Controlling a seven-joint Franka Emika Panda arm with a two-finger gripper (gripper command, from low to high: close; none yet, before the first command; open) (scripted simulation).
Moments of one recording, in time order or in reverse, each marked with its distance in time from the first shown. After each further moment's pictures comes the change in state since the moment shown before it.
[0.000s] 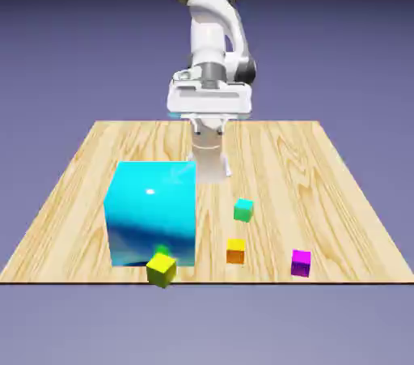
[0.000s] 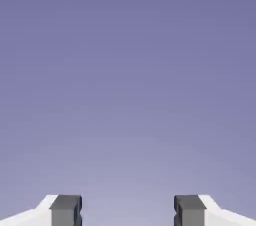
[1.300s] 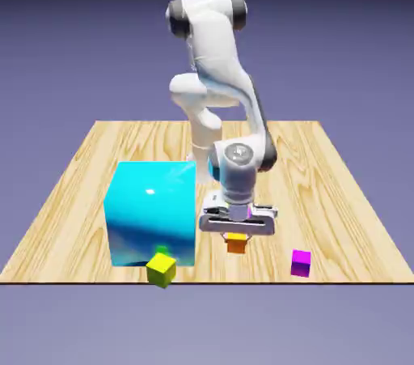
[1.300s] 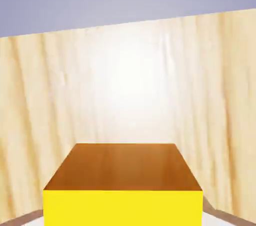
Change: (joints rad) arm -0.112 0.853 0.252 0.421 -0.115 -0.484 0.350
